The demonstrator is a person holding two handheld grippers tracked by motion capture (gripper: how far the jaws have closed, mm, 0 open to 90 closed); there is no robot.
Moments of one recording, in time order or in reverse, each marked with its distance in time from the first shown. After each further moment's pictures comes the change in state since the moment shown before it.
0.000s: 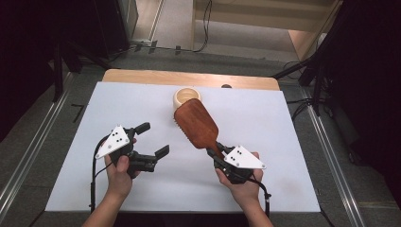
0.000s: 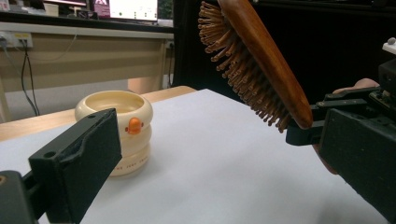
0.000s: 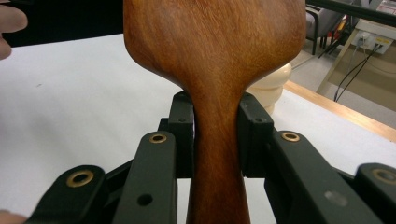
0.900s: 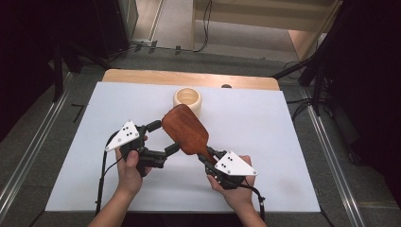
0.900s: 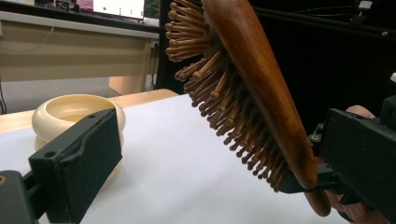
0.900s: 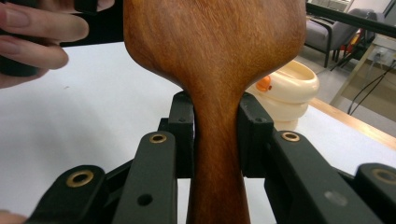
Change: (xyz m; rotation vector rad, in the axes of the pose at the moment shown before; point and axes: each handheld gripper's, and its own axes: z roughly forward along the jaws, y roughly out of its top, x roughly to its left) left arm -0.008 0.007 0.023 -0.006 -0.062 -0.073; right arm 0.023 0.003 0.003 -0.025 0.046 -0.040
